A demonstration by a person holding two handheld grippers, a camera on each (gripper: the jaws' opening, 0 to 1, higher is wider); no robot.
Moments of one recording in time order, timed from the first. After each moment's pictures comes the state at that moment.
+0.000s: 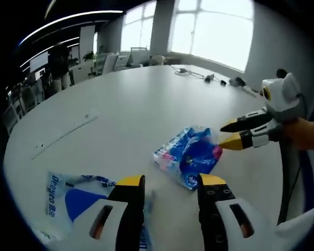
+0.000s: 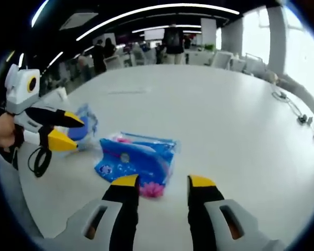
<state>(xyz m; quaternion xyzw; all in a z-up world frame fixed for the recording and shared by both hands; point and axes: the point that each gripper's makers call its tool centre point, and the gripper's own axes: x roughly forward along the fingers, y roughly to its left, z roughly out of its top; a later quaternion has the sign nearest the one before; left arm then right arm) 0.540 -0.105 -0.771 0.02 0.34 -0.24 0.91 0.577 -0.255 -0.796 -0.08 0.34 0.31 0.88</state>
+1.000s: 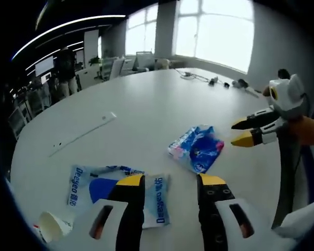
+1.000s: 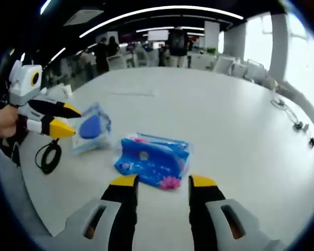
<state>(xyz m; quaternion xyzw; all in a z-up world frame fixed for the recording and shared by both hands) 0.511 -0.063 -0.746 0.03 0.33 -0.22 0.92 0.545 -0.243 -0.772 -0.10 0.33 0.31 0.88</state>
